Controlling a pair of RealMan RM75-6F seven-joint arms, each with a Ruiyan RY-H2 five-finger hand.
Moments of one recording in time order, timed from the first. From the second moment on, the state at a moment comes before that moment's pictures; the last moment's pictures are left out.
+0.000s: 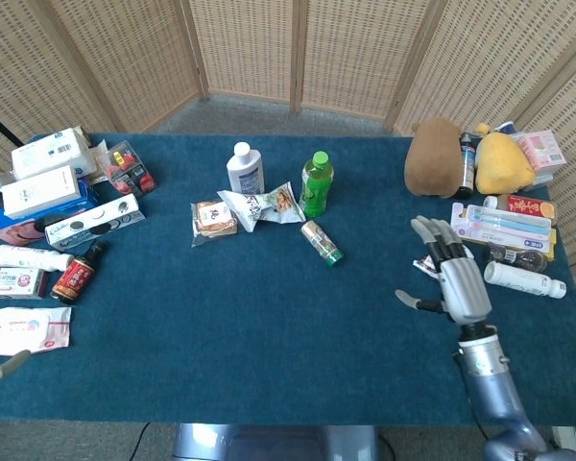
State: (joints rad) left arm 0.02 -0.71 0.01 -2.06 1.66 1.62 -0.09; right arm 0.39 -1.40 0.21 -1.57 -1.48 1.36 0.12
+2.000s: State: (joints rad) left arm -0.04 -0.78 -0.05 -2.01 1.44 1.51 0.00; right arm 0.84 -2.08 0.42 -0.68 -1.09 0.91 0.09
